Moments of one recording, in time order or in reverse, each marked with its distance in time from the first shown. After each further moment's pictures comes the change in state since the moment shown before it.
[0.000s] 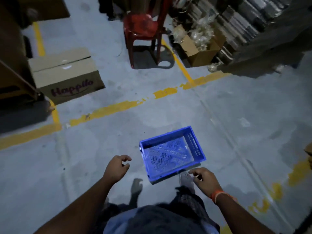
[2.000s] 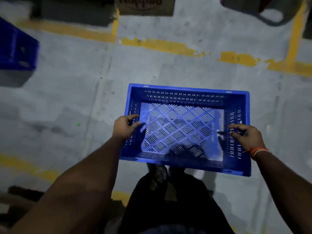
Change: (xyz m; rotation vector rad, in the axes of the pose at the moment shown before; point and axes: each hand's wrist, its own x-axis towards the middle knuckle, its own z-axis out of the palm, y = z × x) left_hand -0.009 0.090 0.166 -0.277 0.508 -0.550; right_hand 0.292 0.129 -0.141 -0.054 -0.288 -0.305
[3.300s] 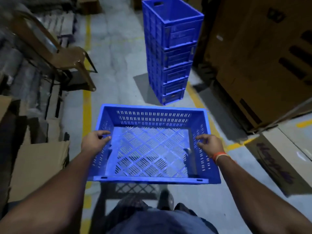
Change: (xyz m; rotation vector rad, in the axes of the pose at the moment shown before) left_hand -0.129 -0.360 -0.449 -0.430 0.875 -0.783; right_hand 0.035 -0.791 0.394 -0.584 -0.482 -0.997
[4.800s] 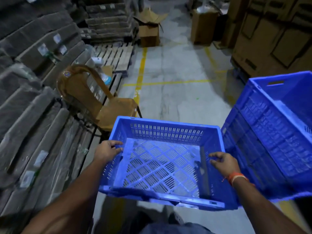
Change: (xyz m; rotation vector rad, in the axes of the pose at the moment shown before) left_hand 0.784 -0.018 -0.287 -0.075 0.069 -0.222; right_hand 0.730 -0.555 0.138 0.054 -0.131 -0.119
